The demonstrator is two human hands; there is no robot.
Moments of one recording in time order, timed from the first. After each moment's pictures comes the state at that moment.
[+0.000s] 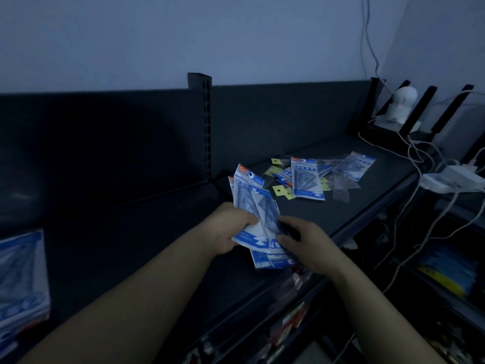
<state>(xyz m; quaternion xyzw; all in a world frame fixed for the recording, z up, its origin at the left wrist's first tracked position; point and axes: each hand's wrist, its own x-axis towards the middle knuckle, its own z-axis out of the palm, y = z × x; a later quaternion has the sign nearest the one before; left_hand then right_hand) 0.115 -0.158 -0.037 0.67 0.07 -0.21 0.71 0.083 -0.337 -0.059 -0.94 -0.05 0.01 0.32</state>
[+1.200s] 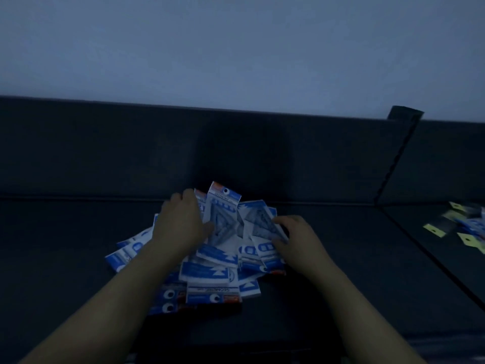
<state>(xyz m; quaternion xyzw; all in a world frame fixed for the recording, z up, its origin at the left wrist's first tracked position) -0.071 0.188 -0.019 0.94 0.27 0.12 0.18 0.025 -0.014 -0.047 -0.91 -0.30 0.02 0.29</state>
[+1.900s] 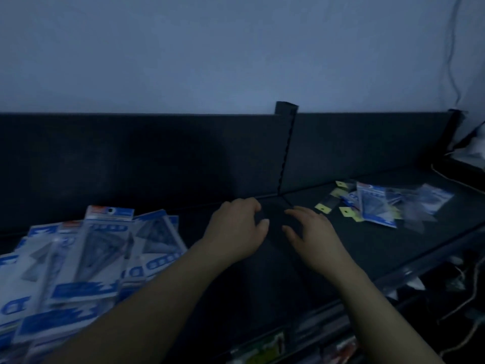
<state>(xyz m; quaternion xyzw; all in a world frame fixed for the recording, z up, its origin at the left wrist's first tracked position) 0.036 -0.027 -0.004 0.96 -0.06 0.13 0.26 0.067 -0.198 -0.026 -0.96 -0.16 -0.10 0.20</state>
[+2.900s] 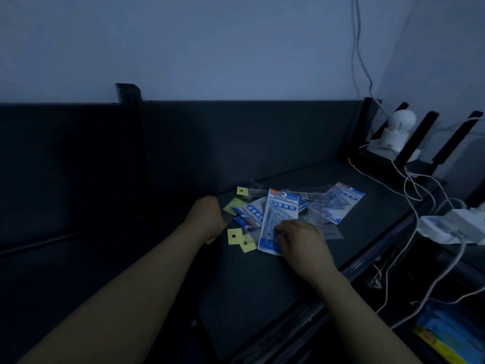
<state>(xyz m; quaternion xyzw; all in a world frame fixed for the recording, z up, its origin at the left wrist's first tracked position) 0.274 -0.246 -0.044 0.97 0.03 -0.02 0.24 0.227 -0.456 -0.076 -0.98 -0.10 -0.14 0.13</state>
